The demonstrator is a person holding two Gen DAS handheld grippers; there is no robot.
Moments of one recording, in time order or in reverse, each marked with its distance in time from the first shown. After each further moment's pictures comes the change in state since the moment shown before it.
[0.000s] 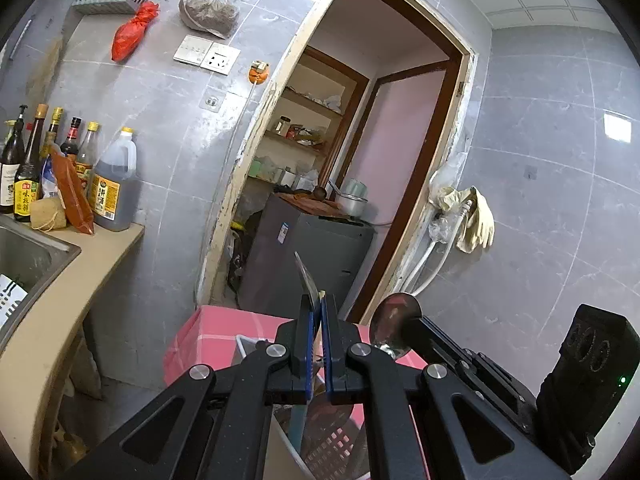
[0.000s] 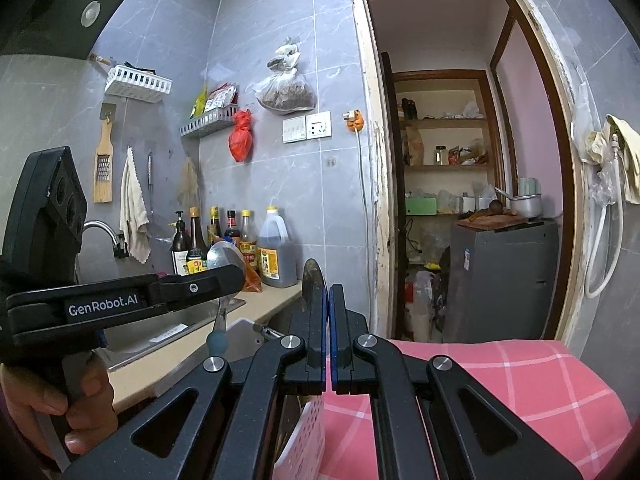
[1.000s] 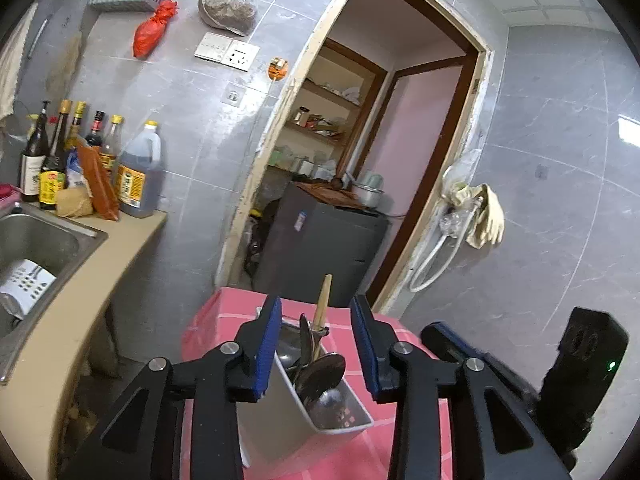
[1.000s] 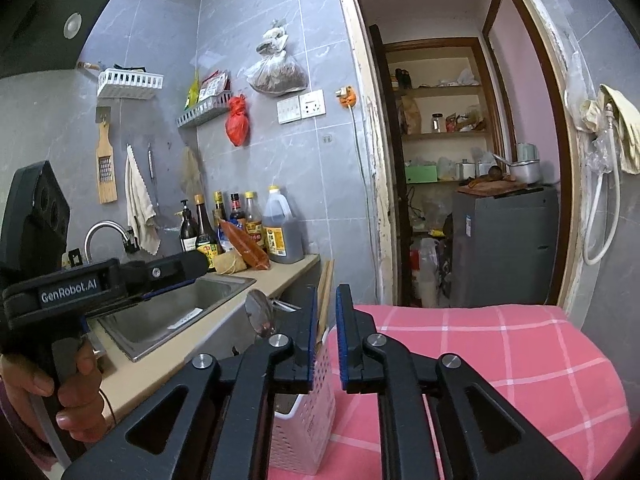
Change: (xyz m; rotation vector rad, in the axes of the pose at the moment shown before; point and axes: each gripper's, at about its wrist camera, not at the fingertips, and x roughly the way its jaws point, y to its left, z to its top) left arm -0.042 -0.009 0.002 -0.030 0.048 0.084; right arm -0.025 -0.010 0.003 0.075 0.106 0.019
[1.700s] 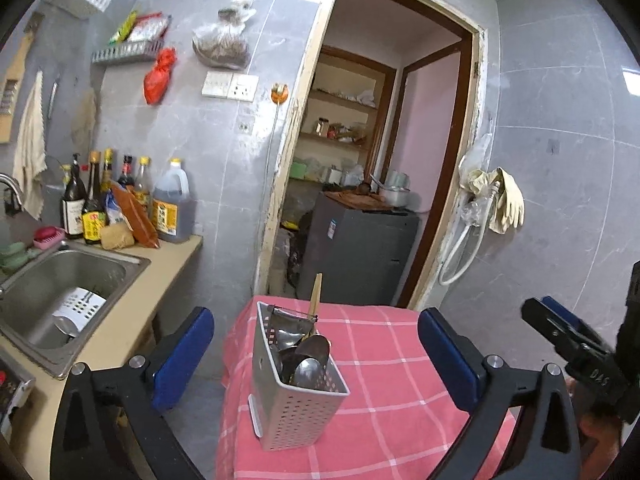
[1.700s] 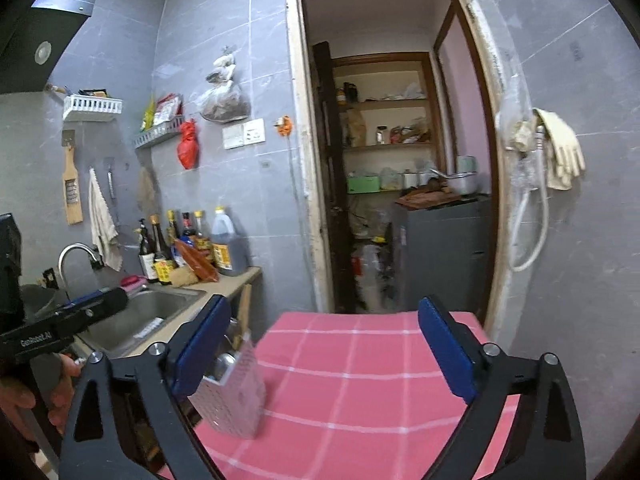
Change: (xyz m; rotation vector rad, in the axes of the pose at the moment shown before) left arm -0.054 -0.067 -0.006 0.120 -0.040 0.175; right arm -0.109 -0.053 0.043 0.022 -0.008 -0.207
